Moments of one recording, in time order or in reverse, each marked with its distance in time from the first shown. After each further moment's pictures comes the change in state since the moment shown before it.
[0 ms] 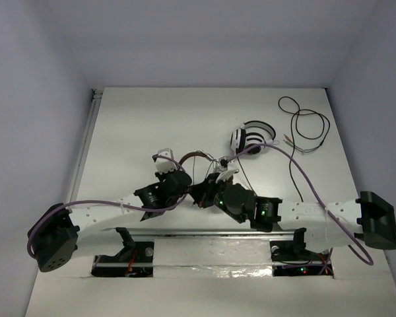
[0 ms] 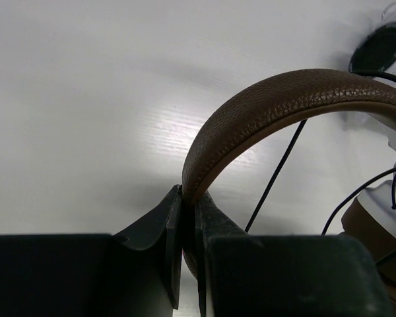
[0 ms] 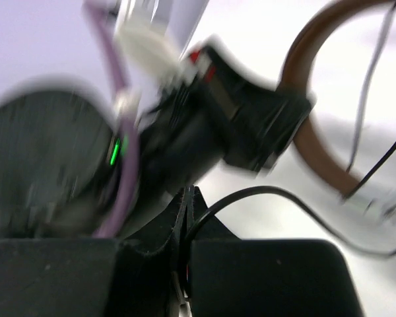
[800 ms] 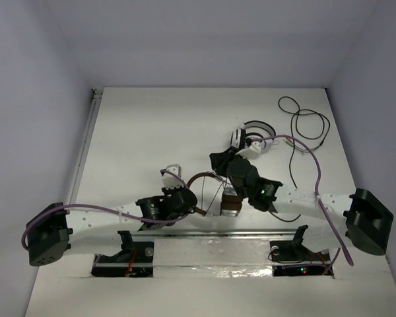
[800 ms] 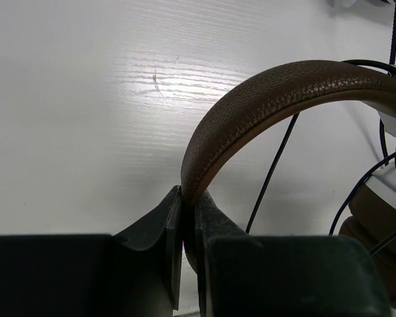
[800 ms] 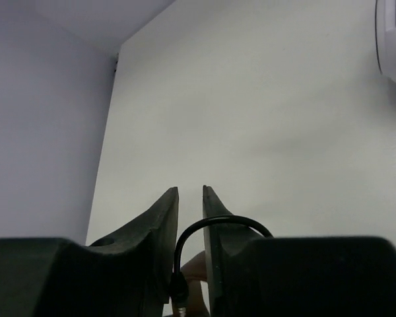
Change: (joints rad) left arm -0.224 -0.044 -0.046 -0.150 0.074 -0.195; right arm -0.314 0.065 -0.010 0.001 0.198 0.086
